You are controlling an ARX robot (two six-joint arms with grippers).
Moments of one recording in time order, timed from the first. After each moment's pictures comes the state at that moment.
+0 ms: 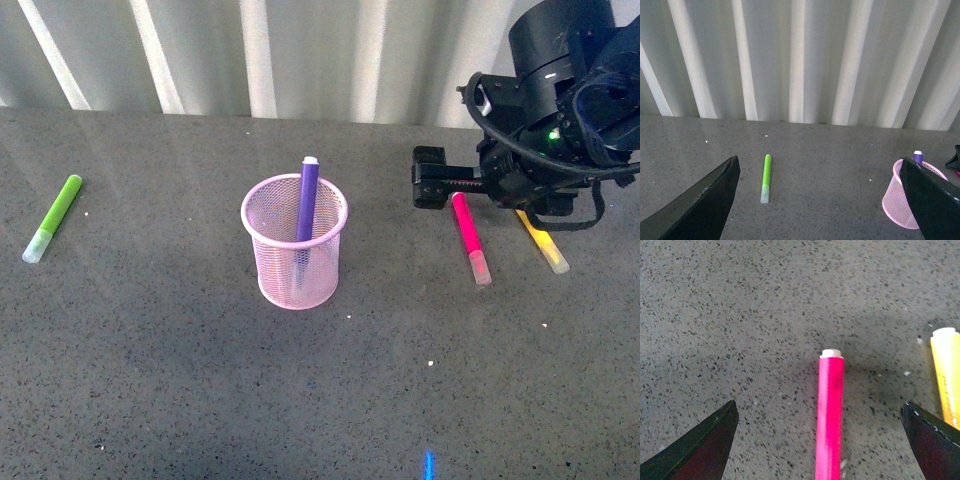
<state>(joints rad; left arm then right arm) 0.00 0.00 0.02 0.00 0.00 0.00 0.23 2.28 1.28 0.11 0.01 0.18</state>
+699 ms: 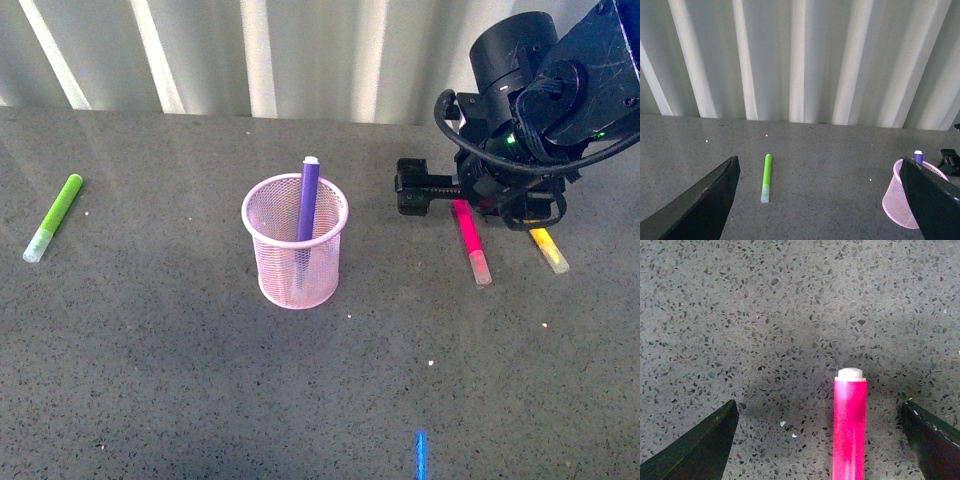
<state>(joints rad) 0.00 0.00 0.02 0.00 0.00 0.00 0.24 2.41 1.44 -0.02 0.05 0.20</state>
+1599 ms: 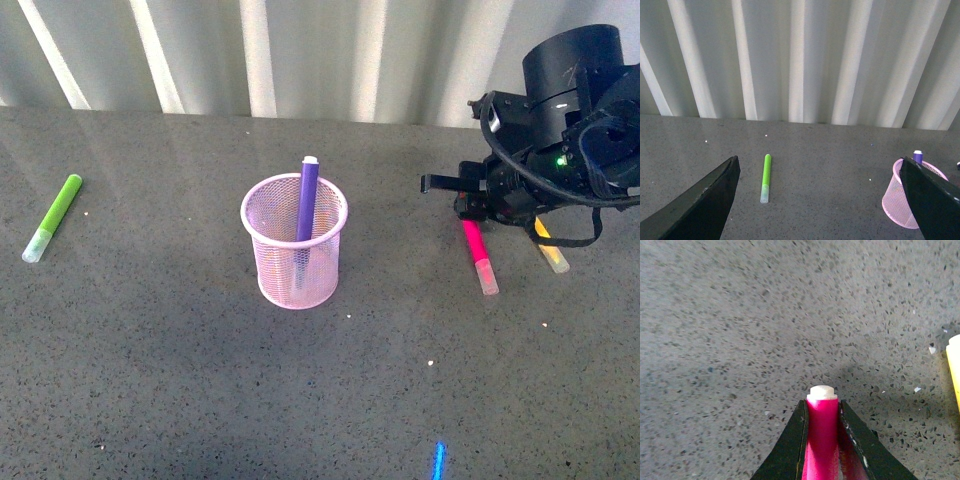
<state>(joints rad) 0.00 0.00 0.02 0.00 0.00 0.00 0.19 2.31 1.21 0.30 -0.08 0.19</state>
